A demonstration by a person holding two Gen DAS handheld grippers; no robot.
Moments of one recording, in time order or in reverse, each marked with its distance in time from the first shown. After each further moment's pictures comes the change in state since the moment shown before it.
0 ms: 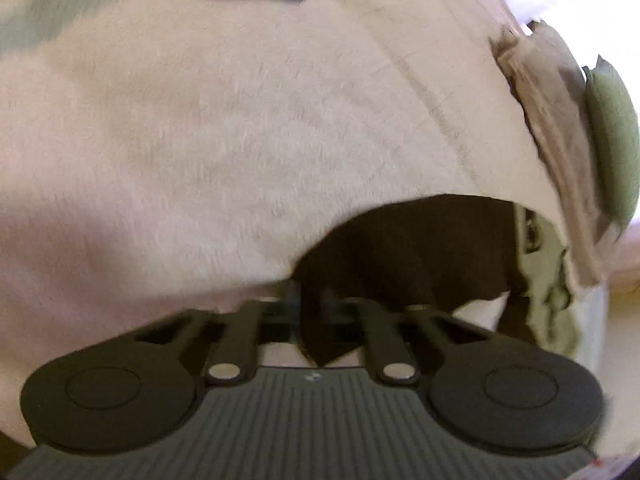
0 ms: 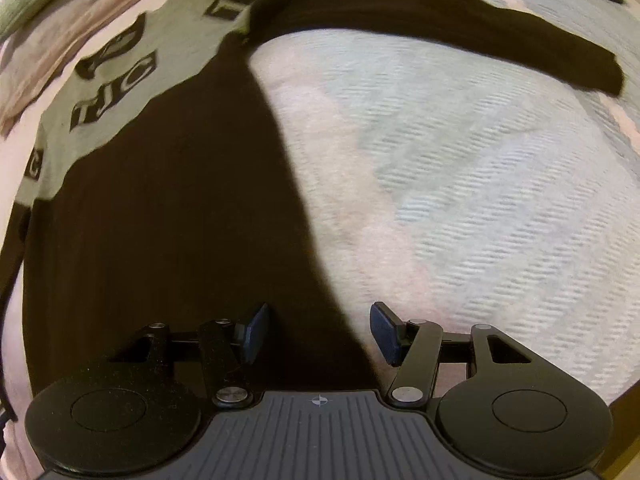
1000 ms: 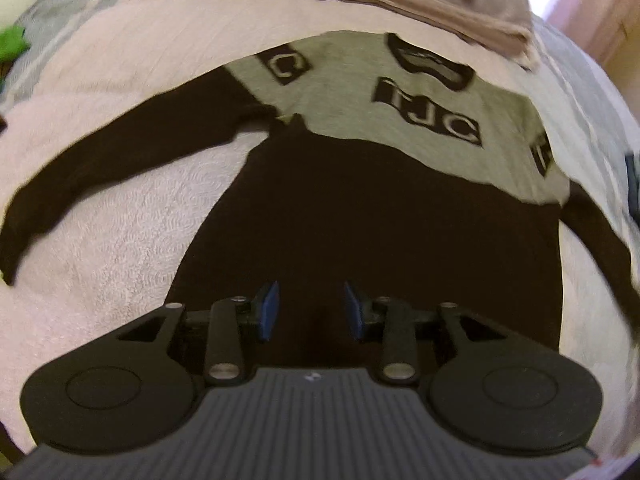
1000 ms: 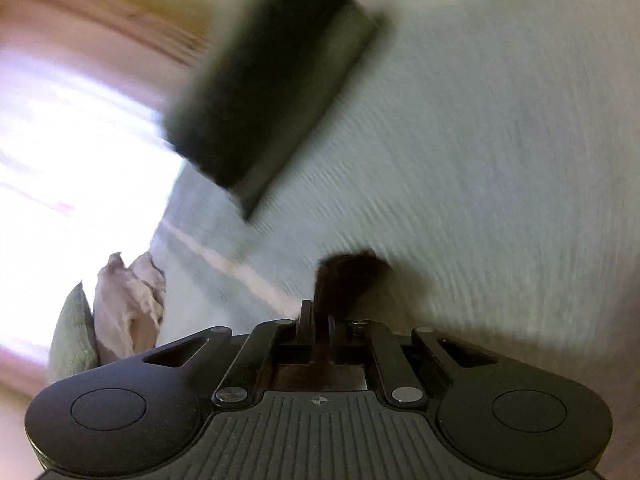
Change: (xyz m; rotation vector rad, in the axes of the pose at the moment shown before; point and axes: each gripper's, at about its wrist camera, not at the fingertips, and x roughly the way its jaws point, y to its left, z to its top) left arm 0.028 -0.311 -0.231 0.660 -0.025 0.151; right arm -0.042 -0.320 0.142 0.556 -0.629 0.346
